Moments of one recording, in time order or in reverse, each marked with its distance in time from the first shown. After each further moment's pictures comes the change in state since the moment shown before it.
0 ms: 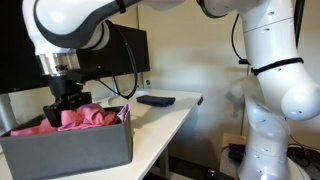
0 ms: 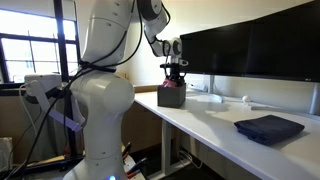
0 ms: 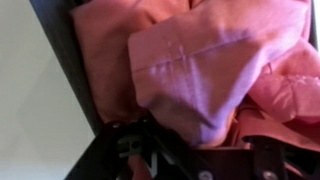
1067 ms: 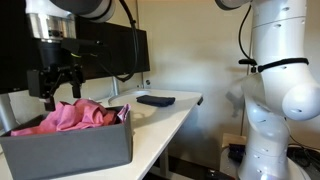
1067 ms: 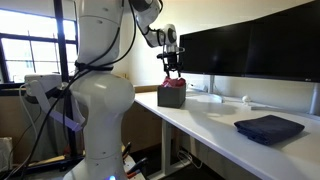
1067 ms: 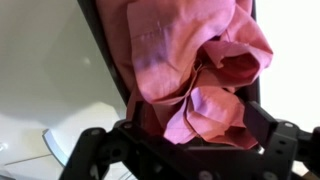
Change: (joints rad) arm 0.013 -0.137 0.021 -0.013 -0.053 0.058 0.014
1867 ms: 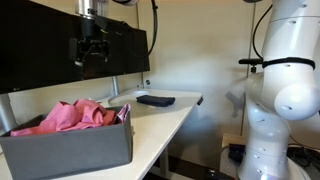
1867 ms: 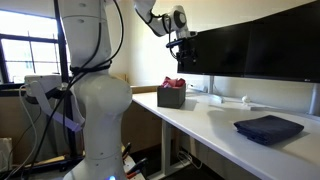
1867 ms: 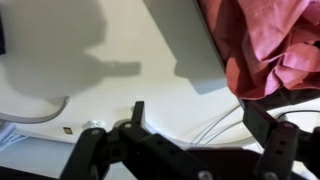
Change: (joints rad) arm -0.125 -0.212 -0.072 -0.090 -0.028 0.019 0.036
